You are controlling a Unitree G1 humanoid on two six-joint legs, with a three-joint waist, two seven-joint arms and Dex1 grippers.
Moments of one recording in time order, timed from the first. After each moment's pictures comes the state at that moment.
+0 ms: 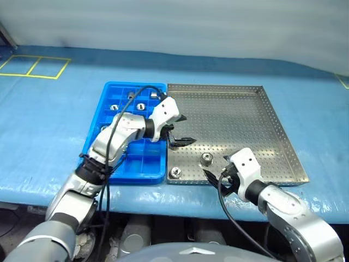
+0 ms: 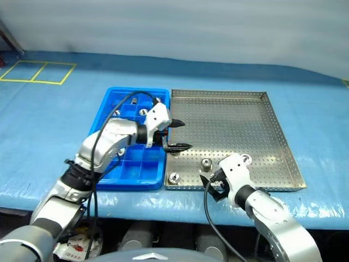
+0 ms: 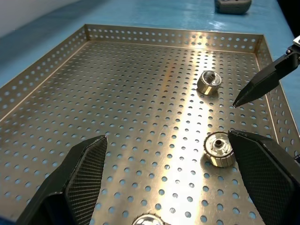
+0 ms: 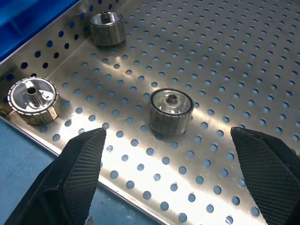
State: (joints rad) left arm -0.70 0.34 -0.42 0.08 -0.23 0.55 -0.92; right arm 0.29 -0.47 0.00 -0.90 0.33 0.96 0.28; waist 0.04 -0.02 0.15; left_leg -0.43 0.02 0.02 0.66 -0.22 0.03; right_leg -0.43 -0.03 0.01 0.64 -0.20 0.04
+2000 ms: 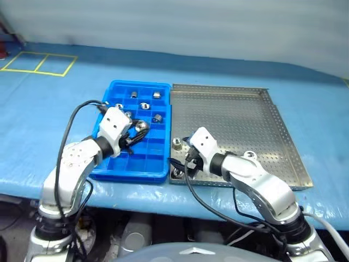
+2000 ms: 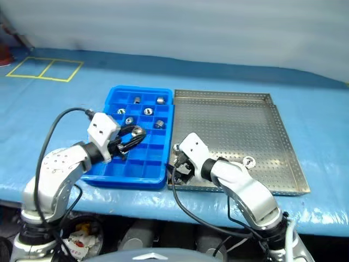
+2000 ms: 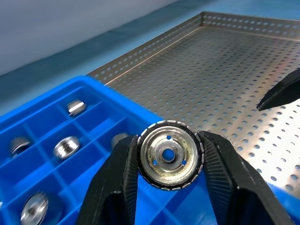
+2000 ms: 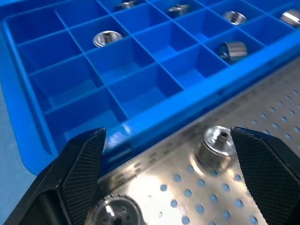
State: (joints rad) left arm -0.10 0.47 0.08 -0.66 -0.17 0.83 -0.61; right arm -0.24 -0.44 0.36 -0.58 0.32 0.87 0.45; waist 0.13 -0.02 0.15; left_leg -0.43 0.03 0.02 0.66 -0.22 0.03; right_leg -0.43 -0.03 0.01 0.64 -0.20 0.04
